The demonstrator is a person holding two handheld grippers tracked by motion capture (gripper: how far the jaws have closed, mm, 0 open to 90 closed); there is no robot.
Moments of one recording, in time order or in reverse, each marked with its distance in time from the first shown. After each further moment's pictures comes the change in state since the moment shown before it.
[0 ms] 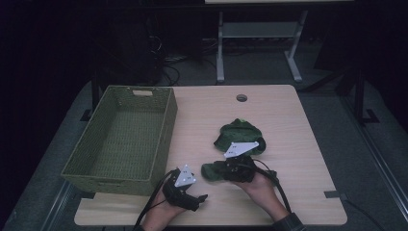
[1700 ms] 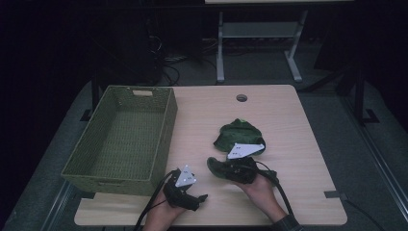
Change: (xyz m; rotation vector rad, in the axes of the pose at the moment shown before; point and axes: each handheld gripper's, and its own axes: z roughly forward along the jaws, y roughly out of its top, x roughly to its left) left arm 0.002 -0.002 0.003 -0.005 -0.013 -0.009; right arm -0.003 -0.007 -0.010 -0.098 0.022 0.024
